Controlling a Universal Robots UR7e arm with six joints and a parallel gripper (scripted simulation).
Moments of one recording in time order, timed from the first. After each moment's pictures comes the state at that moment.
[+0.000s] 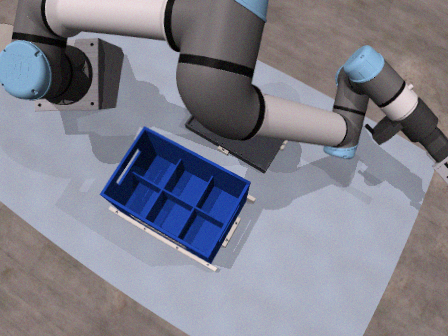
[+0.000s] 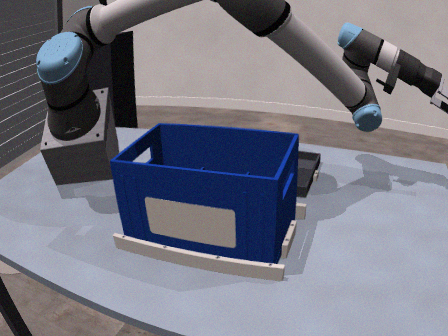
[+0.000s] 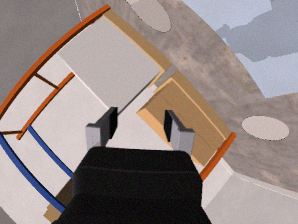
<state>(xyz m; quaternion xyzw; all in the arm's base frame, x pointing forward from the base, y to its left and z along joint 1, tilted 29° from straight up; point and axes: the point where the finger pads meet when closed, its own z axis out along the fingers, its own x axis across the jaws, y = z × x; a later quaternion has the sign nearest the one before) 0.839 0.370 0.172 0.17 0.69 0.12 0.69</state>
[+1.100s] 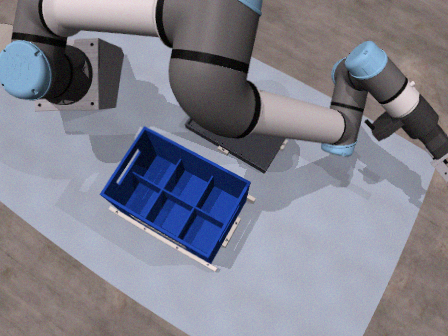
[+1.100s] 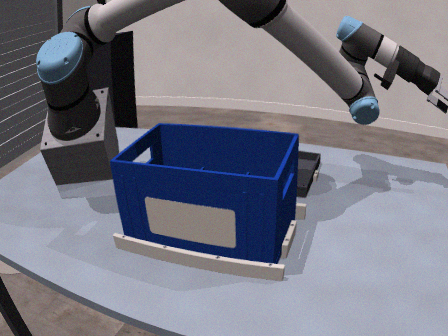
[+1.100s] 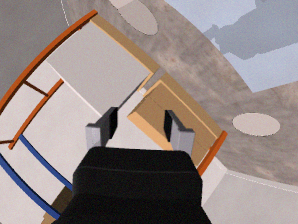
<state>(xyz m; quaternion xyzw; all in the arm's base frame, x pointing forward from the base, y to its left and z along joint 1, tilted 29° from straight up) 0.831 0.375 0.165 0.18 0.72 0.12 0.66</state>
